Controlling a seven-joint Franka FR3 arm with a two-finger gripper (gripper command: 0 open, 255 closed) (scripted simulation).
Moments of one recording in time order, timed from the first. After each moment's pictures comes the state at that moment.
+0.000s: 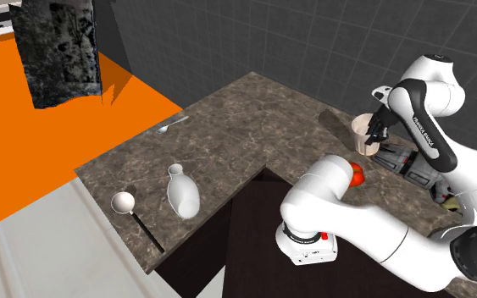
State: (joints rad) arm -0.68 -1.62 -1.17 -2.37 -1.20 1.34 -1.26
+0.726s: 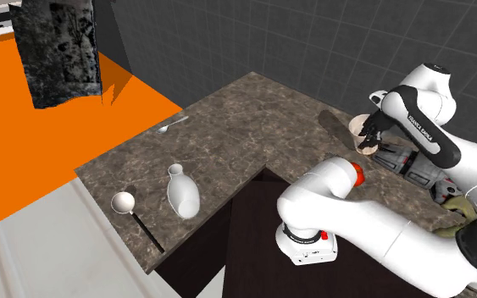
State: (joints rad) arm -0.83 -1.37 -1.28 -2.44 -1.03 1.66 -1.31
